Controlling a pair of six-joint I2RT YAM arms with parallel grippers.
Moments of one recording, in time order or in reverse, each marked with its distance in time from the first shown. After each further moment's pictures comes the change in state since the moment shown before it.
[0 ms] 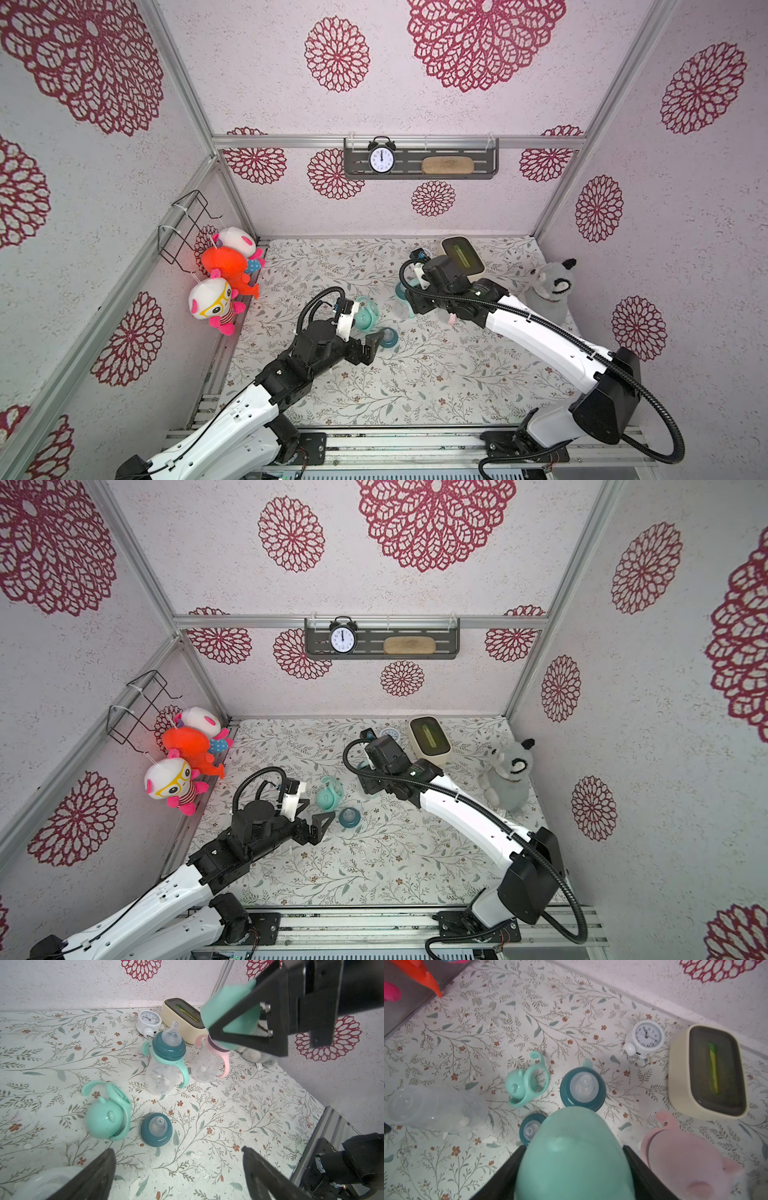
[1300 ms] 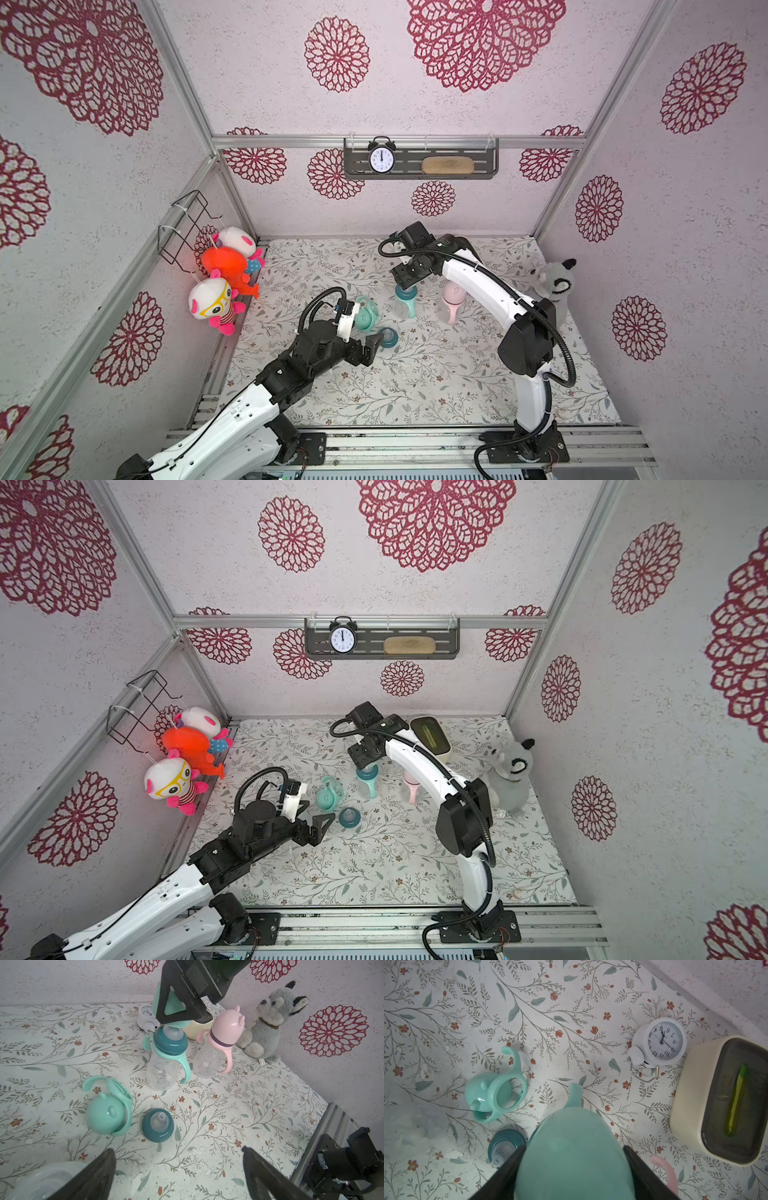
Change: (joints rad) left arm 0.000 0.003 0.000 -0.019 0.000 0.004; right arm -0.105 0.523 0.626 -0.381 -0.110 -0.148
